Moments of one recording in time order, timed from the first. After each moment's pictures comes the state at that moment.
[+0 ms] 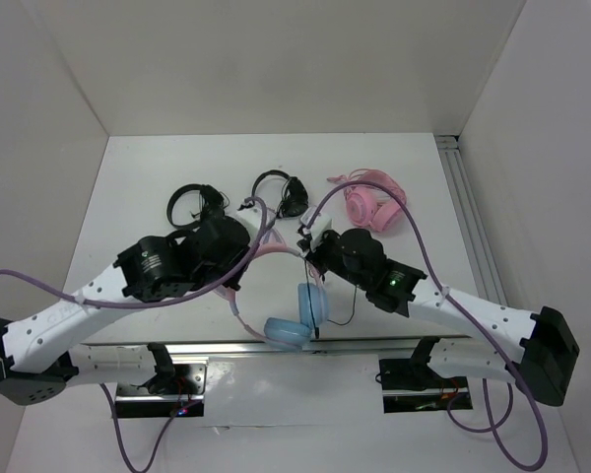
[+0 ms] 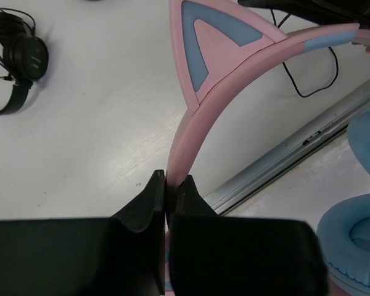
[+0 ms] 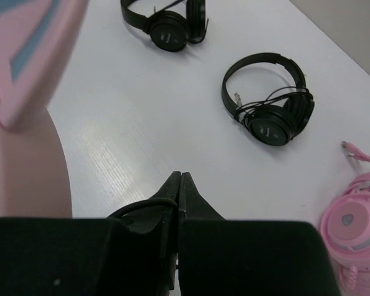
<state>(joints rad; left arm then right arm) -1.03 1.13 1.36 -1.07 -0.33 -0.26 0.93 1.09 0.74 0.08 0.14 -0.17</state>
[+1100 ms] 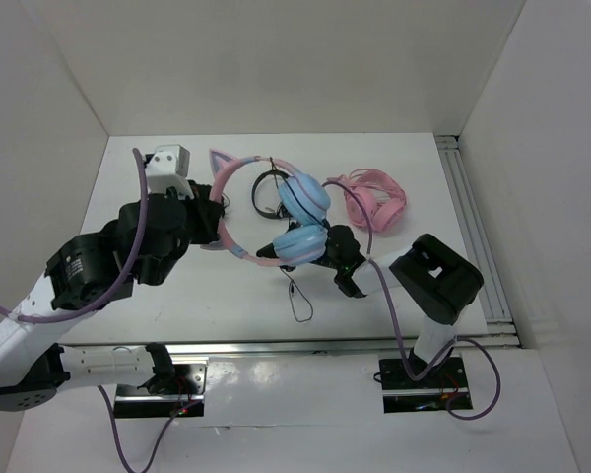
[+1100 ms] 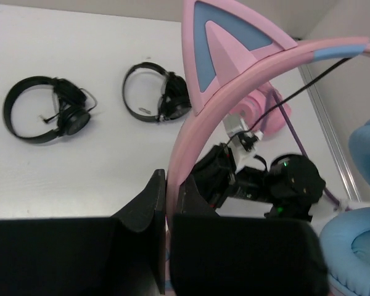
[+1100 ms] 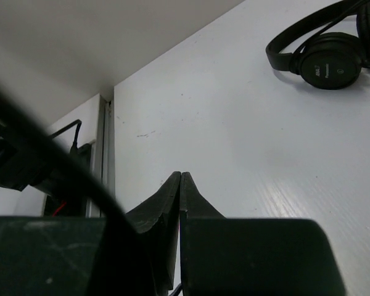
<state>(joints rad) -1.04 1.04 1.61 -0.95 -0.72 -0.59 0.73 1.76 0.64 1.18 -0.54 0.47</state>
